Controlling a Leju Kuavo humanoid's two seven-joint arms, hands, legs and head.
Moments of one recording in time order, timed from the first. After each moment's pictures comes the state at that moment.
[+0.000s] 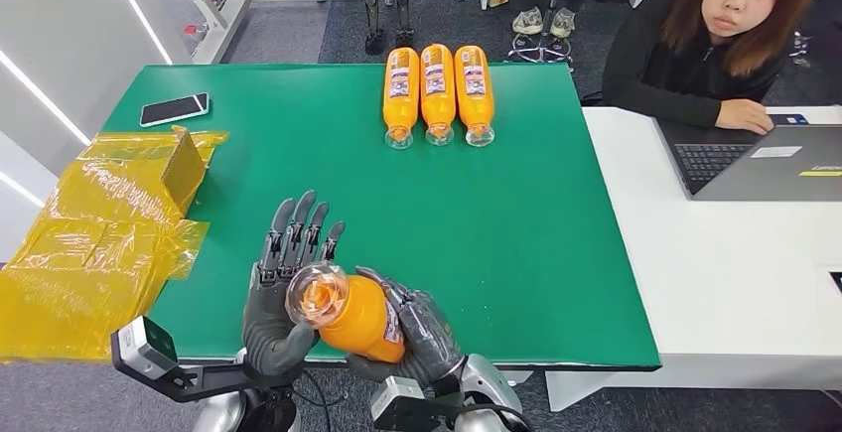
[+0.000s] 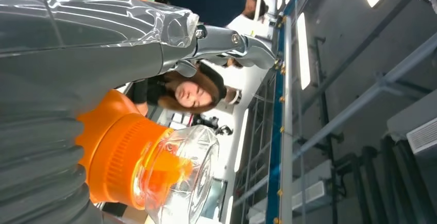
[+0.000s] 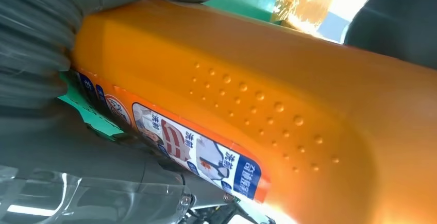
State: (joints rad) left arm 0.01 -0.15 -0.43 -1.36 0.22 -0.42 -0.46; right arm -0.18 0.08 0.72 -1.19 0.61 -0.21 -0.54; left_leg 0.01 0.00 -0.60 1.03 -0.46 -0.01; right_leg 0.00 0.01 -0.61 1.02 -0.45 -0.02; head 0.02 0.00
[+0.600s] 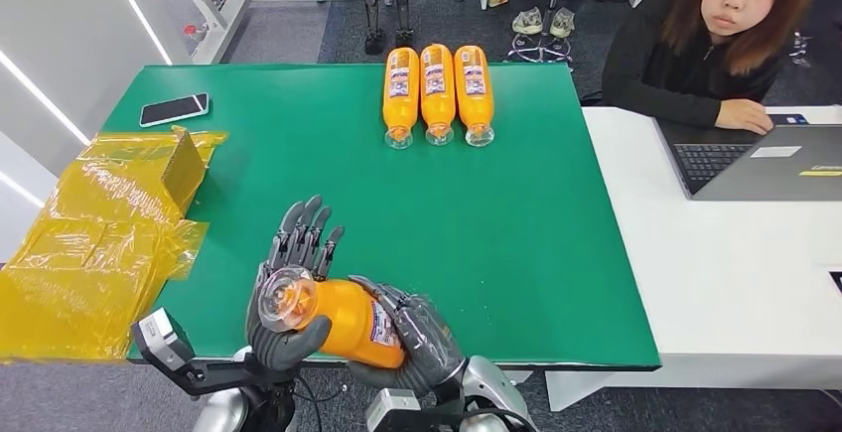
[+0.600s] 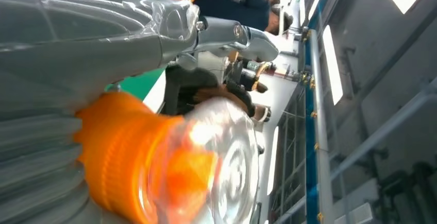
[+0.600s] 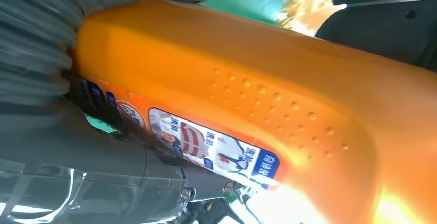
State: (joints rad) left arm 0.02 -0.14 -0.40 -1.33 0.12 -0.32 -0.48; right arm -0.17 0.03 0.73 -1.28 0.68 -0.22 -0.48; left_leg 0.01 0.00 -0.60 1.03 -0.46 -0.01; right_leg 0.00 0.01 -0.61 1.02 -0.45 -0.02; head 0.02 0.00
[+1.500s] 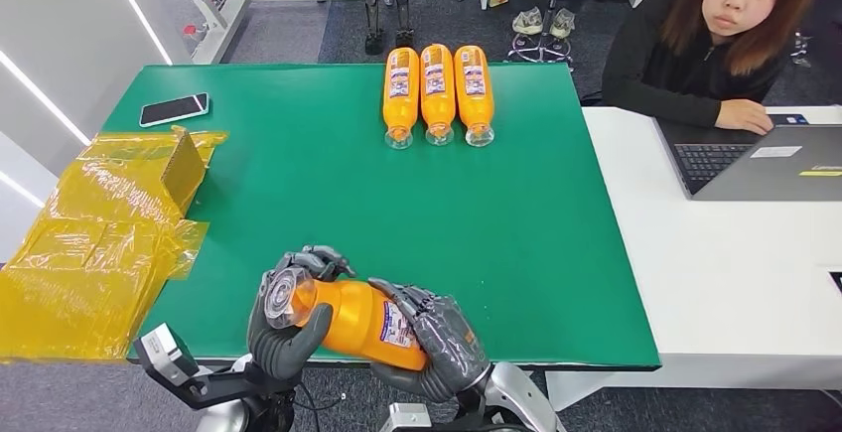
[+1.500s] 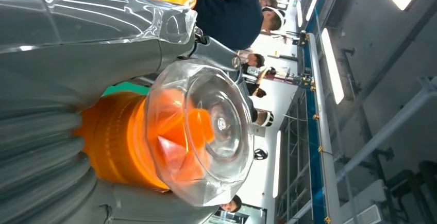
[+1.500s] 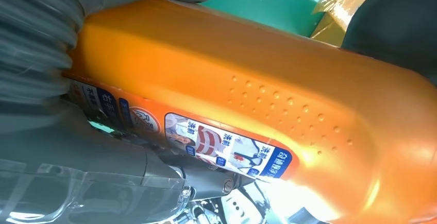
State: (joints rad) left arm 0.05 -0.15 -0.39 -1.33 0.08 -0.32 -0.49; right arm -0.11 -0.05 0.72 -1.44 0.85 -0.20 -0.37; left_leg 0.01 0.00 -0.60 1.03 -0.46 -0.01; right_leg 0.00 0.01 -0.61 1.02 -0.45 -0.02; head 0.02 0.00
